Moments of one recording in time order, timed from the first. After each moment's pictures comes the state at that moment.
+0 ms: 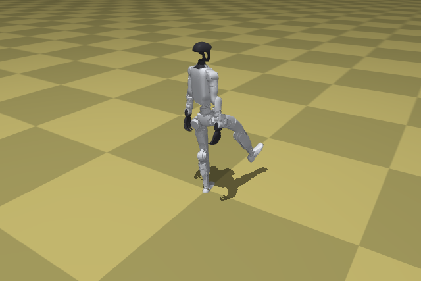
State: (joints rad) left arm 0.07 0.20 0.36 1.58 0.09 0.16 -0.23; right arm 0.04 -0.18 0.03 1.50 -0.30 0.20 0.25; waist -0.42 0.05 0.13; left_leg 0.04 0.05 0.18 0.08 -0.17 0.17; right_leg -0.77 -0.13 -0.37 0.26 -0.22 -0.13
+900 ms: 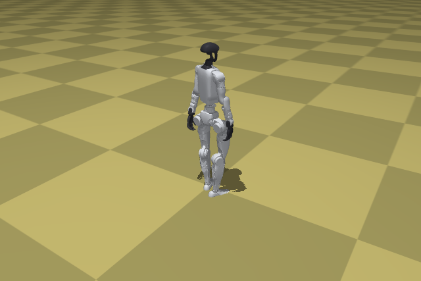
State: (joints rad) left arm 0.15 0.13 0.47 1.67 0.04 0.17 -0.21; right arm -0.12 -0.12 0.15 1.40 -0.32 0.18 0.22; waist -0.30 0.04 -0.06; left_leg -0.05 -0.04 0.39 -0.02 -0.14 0.10; right_leg -0.02 -0.01 -0.31 0.05 -0.09 0.00
